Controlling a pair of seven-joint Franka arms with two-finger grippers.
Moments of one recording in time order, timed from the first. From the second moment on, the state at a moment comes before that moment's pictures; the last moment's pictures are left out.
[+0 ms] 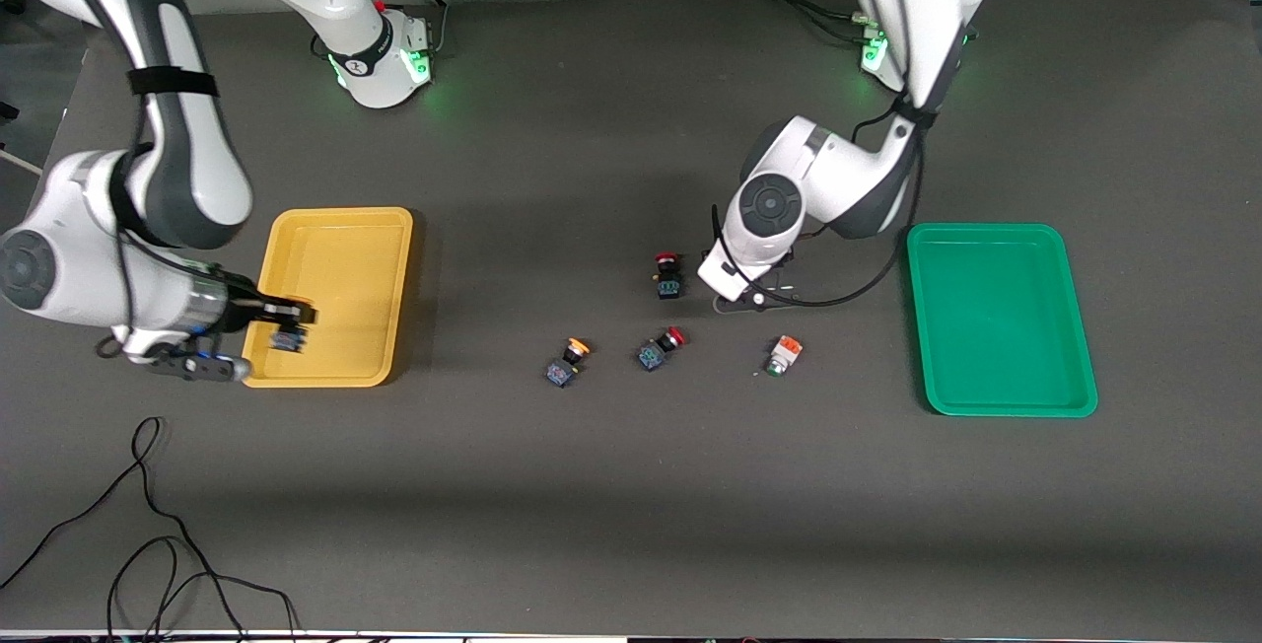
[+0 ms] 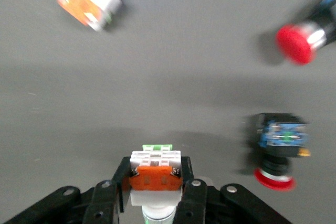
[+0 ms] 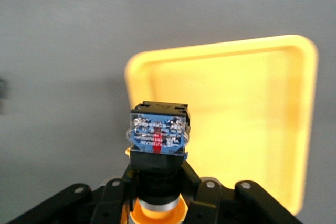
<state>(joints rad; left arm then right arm) -0.61 0.41 -0.01 -1.89 -0.11 2.17 -0.66 0.16 0.25 -0.23 -1.92 0.17 1.96 -0.03</state>
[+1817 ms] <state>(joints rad) 0.00 0.52 0.01 -1.89 0.05 2.23 -0.03 0.23 0.34 0.06 -1.83 0.31 2.08 0.44</state>
